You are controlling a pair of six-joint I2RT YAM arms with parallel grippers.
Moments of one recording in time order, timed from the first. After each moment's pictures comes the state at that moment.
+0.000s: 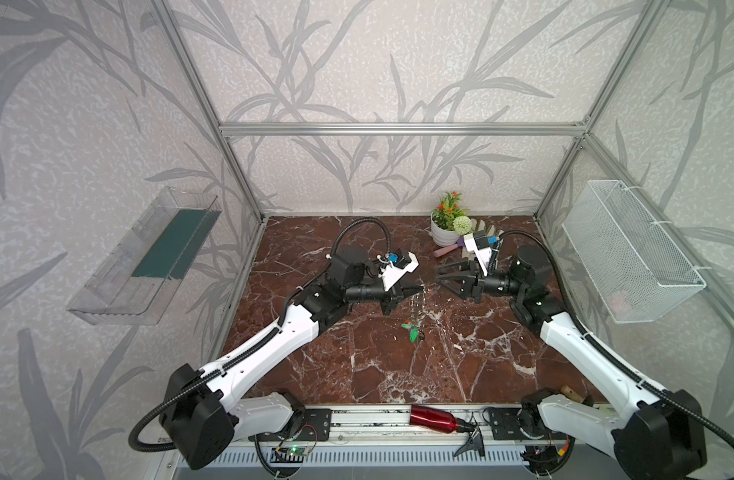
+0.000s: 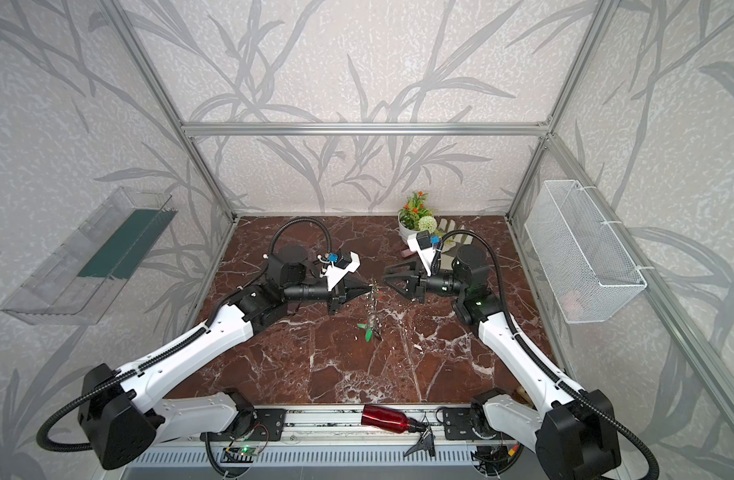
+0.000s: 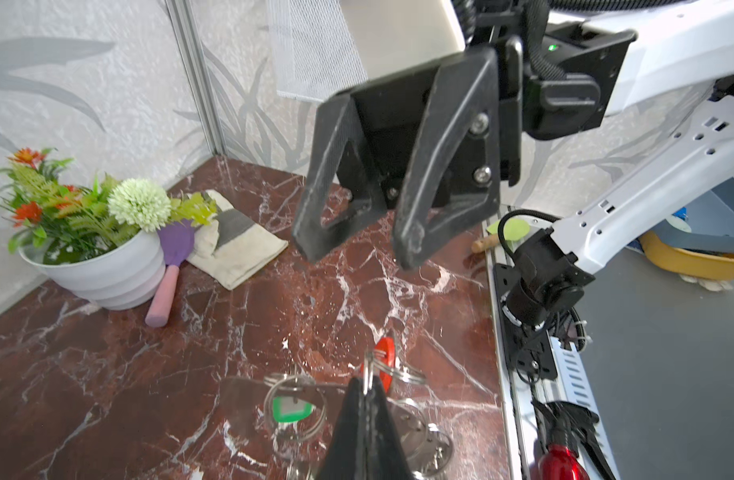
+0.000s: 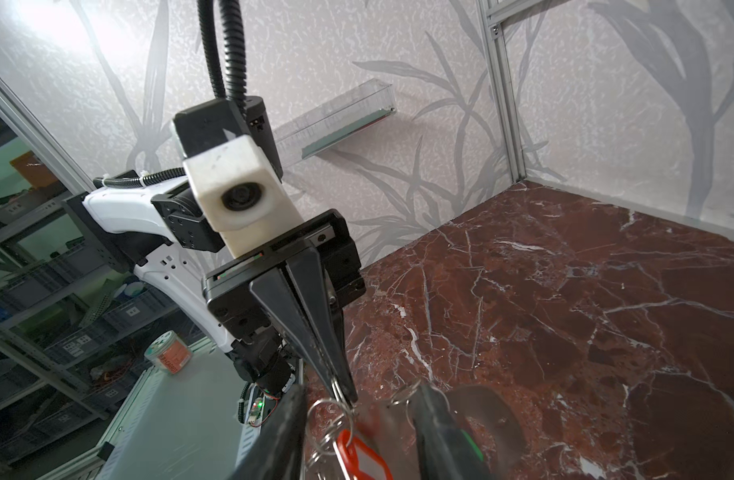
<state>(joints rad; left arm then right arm) -0.68 1.22 0.98 -0.07 0.65 0.11 0.33 1.12 0.79 0.27 -1.08 0.37</state>
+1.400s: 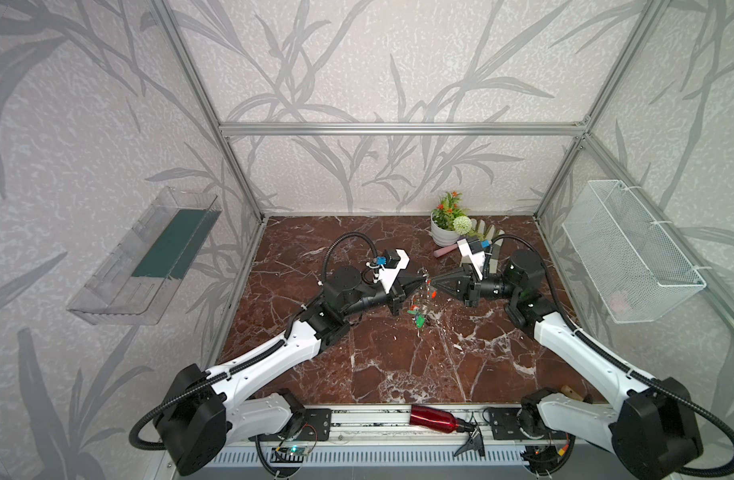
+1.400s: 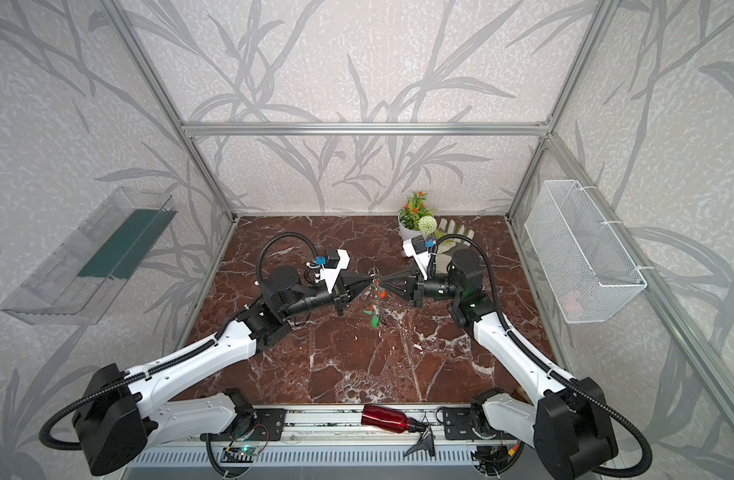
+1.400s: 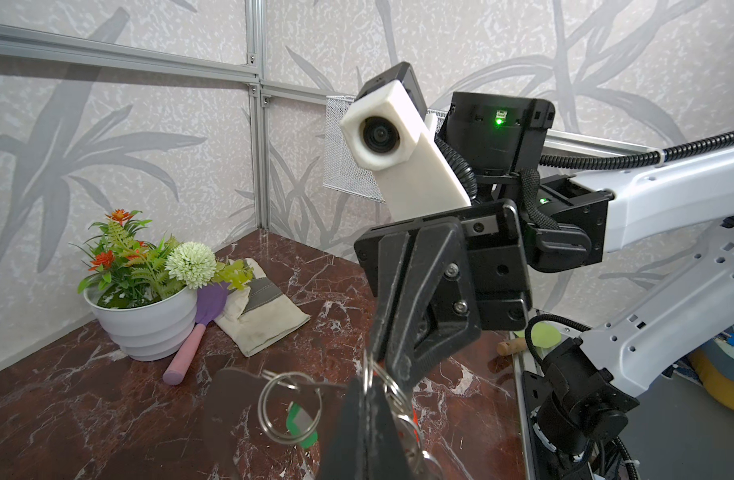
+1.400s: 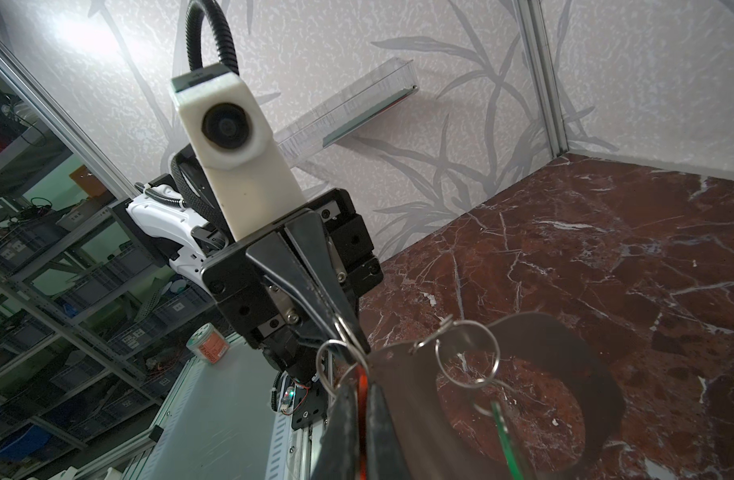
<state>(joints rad) -0.73 1.18 0.78 0.41 0.47 -0.15 0.35 1.16 0.74 0.38 -1.13 0.46</state>
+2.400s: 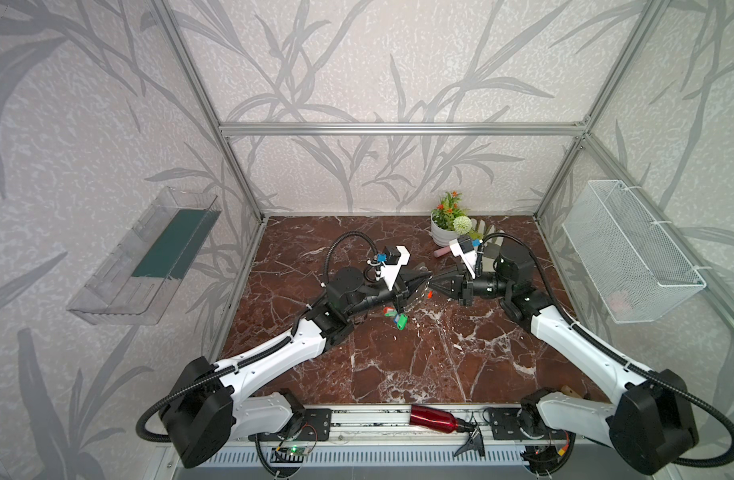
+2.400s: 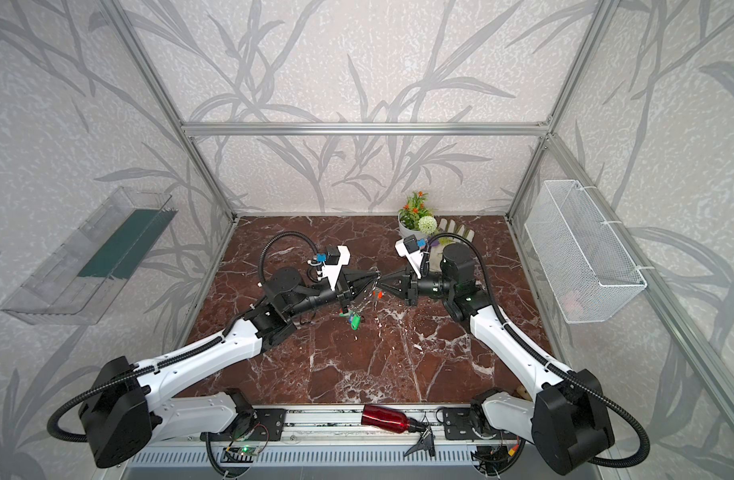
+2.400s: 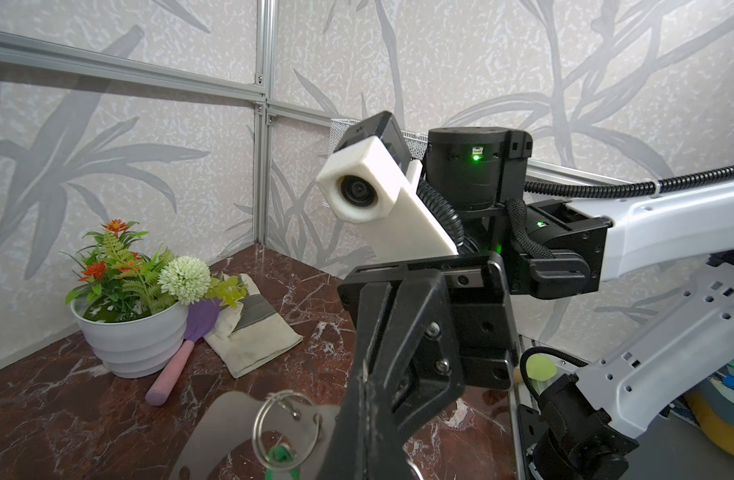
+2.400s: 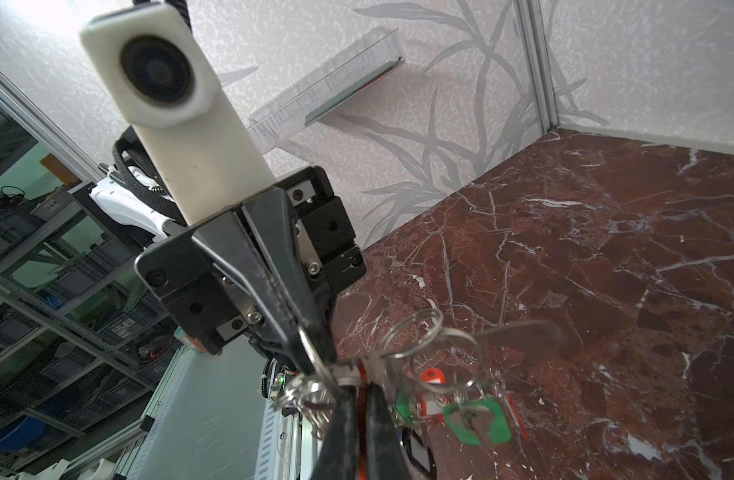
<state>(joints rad) -0.76 1.23 0.78 0.53 0.42 -0.22 0.38 1.19 0.80 0.22 -1.08 0.36</state>
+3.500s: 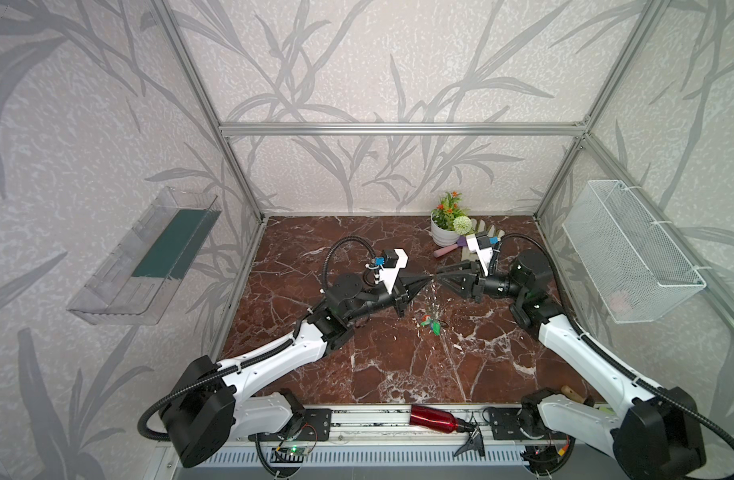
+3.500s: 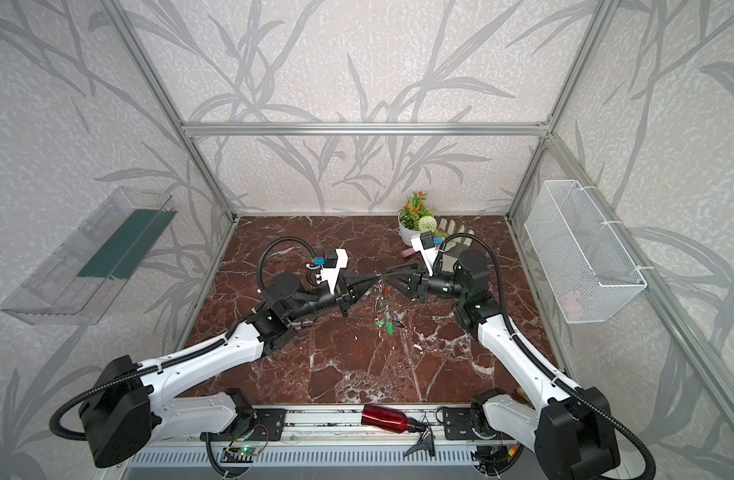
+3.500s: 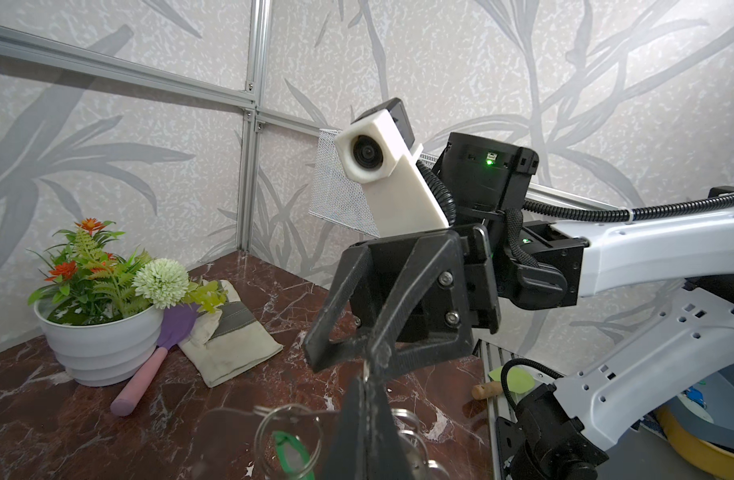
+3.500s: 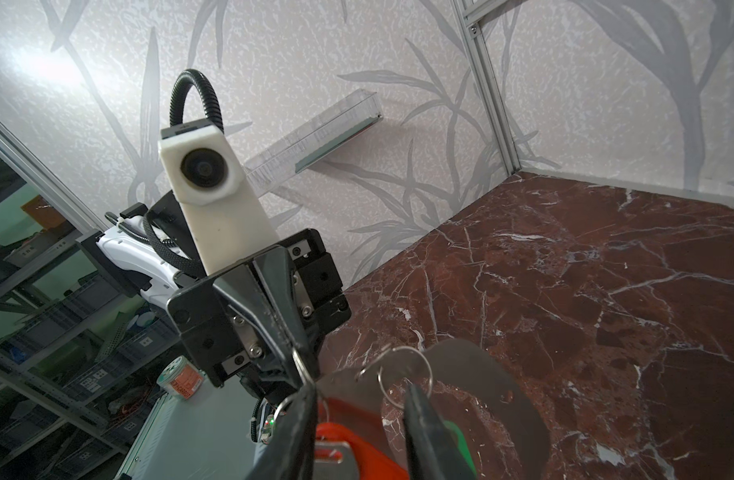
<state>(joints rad) -0.77 1.22 0.74 0.62 0.44 -0.29 0.32 1.13 0.74 0.39 -1.05 0.50</state>
